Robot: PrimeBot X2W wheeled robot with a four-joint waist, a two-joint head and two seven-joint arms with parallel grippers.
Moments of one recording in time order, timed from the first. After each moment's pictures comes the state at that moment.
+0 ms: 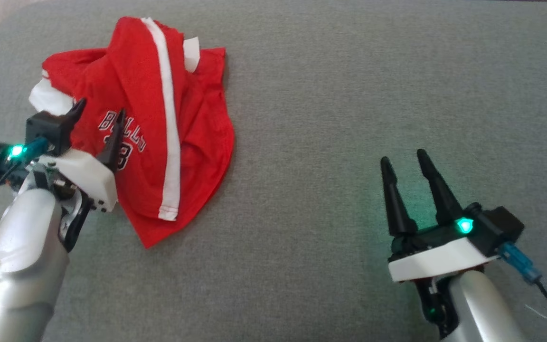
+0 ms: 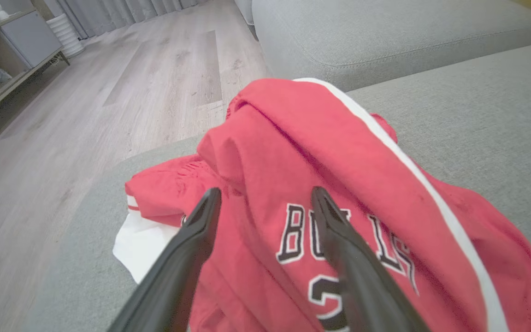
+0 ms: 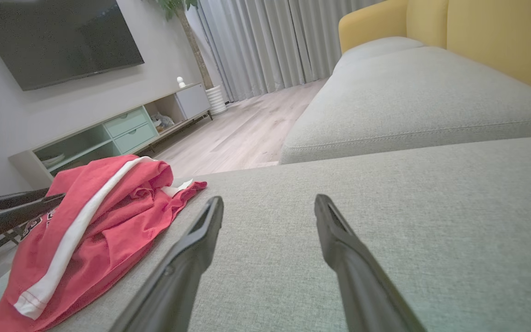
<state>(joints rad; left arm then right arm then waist) -0.64 0.39 -0.41 0.62 -0.34 -0.13 0.03 -0.12 -0.05 0.23 0.17 0.25 0.13 -0.25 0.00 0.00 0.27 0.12</state>
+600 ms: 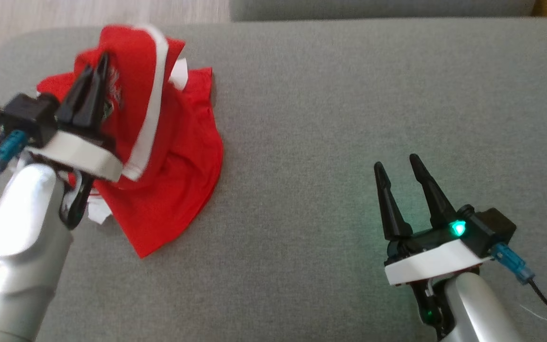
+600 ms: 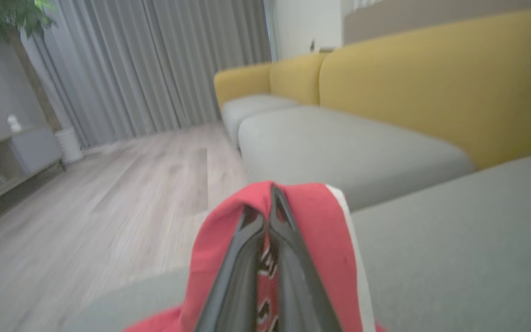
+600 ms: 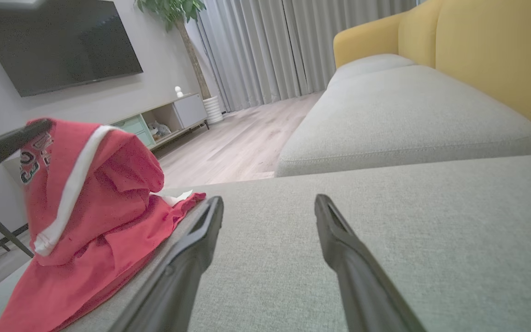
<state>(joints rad) -0.69 0.40 -0.45 0.54 -0.42 -0.13 -0.22 -0.13 -0.05 0.25 0.20 0.26 0.13 -0.25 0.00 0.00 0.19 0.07</state>
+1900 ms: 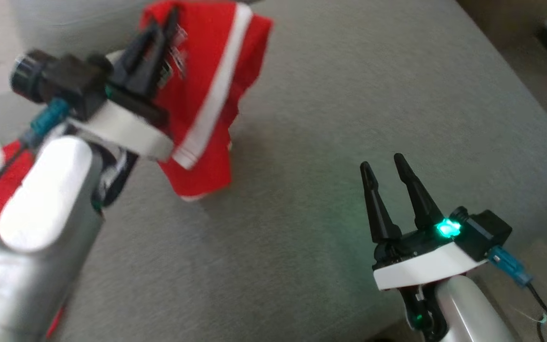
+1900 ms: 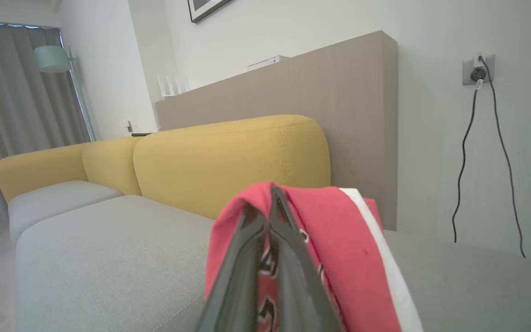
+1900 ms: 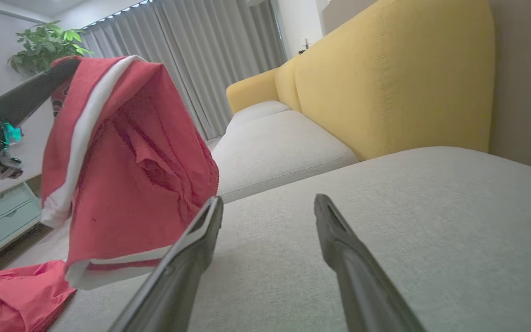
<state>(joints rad) -0.72 0.39 -0.54 0.17 -0.44 -0.08 -0.04 -0.12 -0.05 0.32 0.14 0.36 0.13 -0.25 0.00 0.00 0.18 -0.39</state>
